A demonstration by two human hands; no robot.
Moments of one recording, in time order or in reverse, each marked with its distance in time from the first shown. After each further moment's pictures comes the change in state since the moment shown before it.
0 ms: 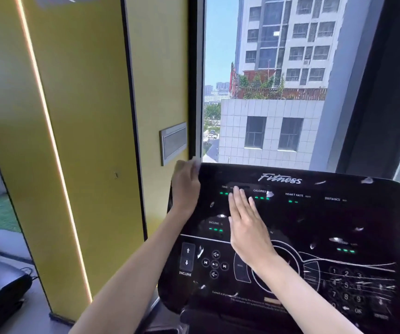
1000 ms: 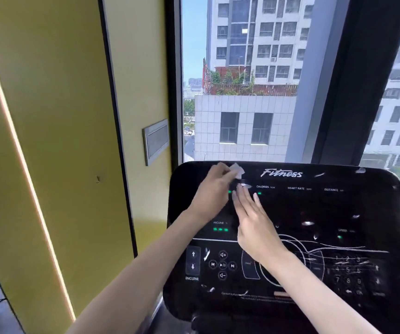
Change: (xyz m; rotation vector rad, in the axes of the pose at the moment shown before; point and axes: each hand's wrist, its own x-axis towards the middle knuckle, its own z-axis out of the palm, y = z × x) left_hand -0.014 0.014 0.013 0.074 -0.343 0.552; right_hand 0.004 -0.009 -0.007 0.018 -0.063 0.050
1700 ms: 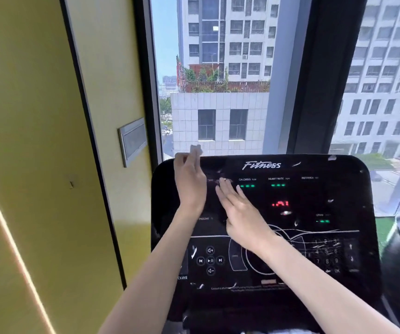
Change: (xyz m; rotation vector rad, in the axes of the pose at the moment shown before) left_hand 0.016 0.001 0.010 -0.197 0.299 -0.481; right_hand 0.002 0.005 -0.009 0.078 -0.027 -0.033
